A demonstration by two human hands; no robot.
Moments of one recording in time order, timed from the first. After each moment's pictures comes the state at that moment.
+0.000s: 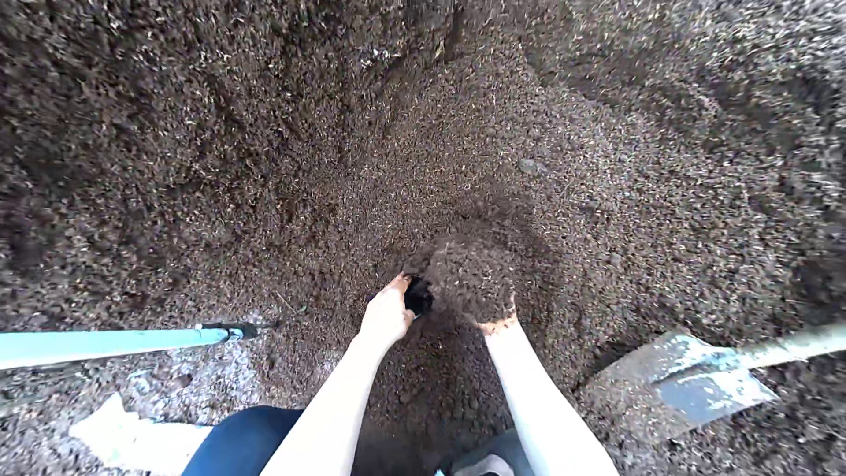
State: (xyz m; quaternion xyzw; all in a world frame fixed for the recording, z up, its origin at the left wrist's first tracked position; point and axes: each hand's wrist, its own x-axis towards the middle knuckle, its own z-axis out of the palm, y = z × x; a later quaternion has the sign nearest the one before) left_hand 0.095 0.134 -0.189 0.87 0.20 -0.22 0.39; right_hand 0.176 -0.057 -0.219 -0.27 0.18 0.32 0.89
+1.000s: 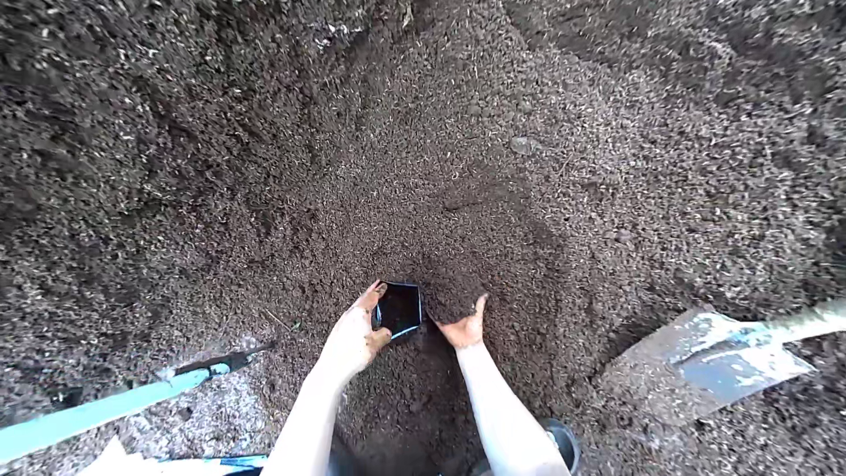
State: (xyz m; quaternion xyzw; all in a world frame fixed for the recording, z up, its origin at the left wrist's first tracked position) left_hand 0.074 0.173 -0.192 0.85 0.19 -0.23 0.43; right_hand 0.162 -0.038 -0.356 -0.24 0.34 0.23 0.88
